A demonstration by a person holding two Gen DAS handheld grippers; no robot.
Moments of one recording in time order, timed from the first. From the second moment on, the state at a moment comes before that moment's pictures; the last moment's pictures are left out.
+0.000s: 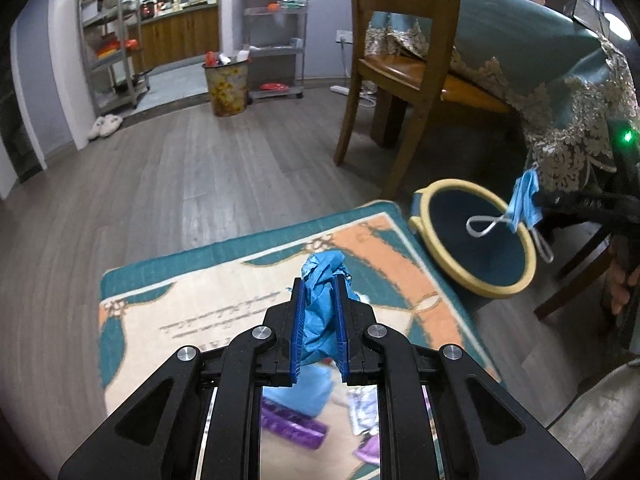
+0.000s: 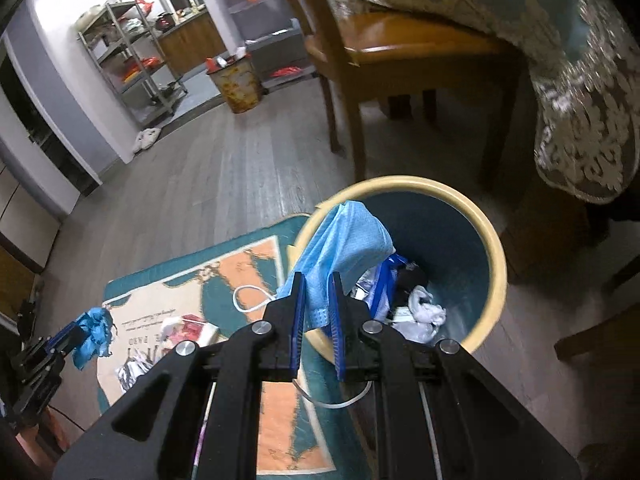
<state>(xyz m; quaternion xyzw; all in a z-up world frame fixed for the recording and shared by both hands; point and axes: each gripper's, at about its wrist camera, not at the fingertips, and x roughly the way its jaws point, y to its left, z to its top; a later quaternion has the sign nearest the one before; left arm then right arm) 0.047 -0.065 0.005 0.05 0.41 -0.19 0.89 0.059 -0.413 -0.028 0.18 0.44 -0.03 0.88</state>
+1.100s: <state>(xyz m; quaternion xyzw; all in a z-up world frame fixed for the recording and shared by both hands) 0.098 -0.287 -0.077 0.08 0.43 -0.33 0.84 0.083 -0.506 -0.115 0.22 0.49 -0.06 0.84</state>
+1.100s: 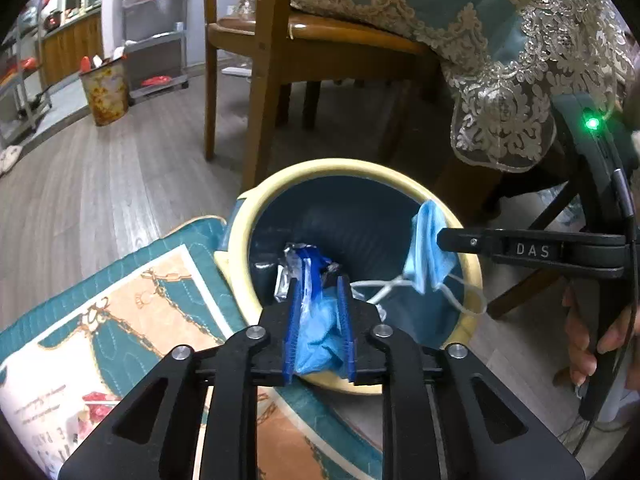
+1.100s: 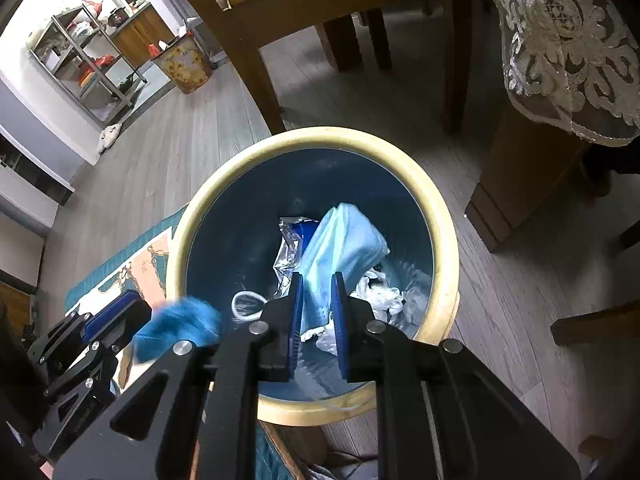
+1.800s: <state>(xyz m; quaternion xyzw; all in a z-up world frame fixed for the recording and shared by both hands) 0.063 -0.173 0.004 0.05 0.39 -0.24 0.89 0.086 -0.428 -0.065 0.16 0.48 -0.03 0.87</state>
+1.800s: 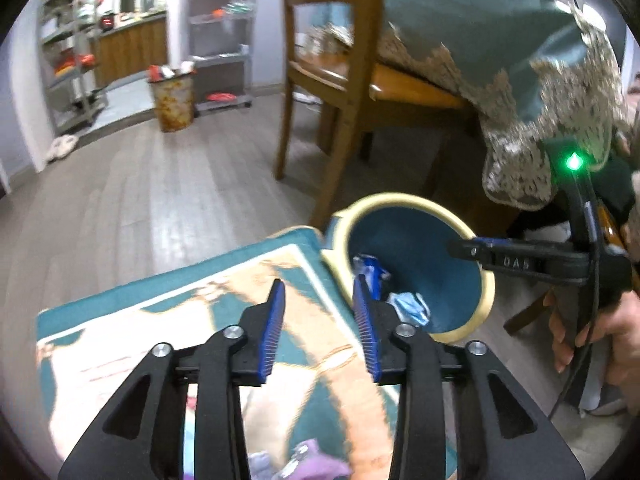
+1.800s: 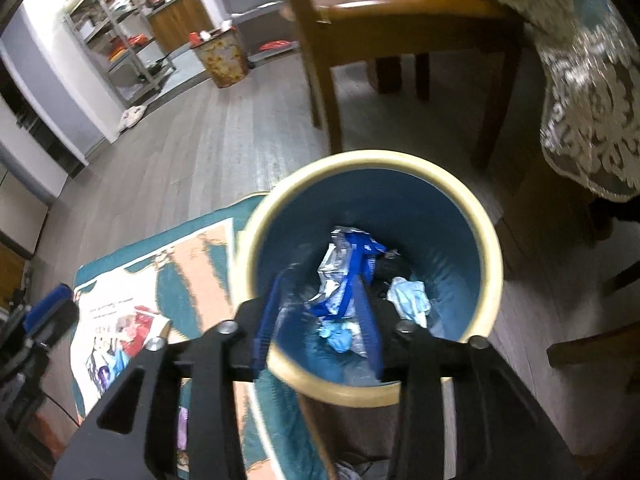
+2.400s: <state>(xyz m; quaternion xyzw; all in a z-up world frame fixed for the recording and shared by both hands) 0.010 0.033 0.032 0.03 0.39 -0.06 0.92 0.069 -0.295 -0.050 0.10 0.49 0.05 0.87</state>
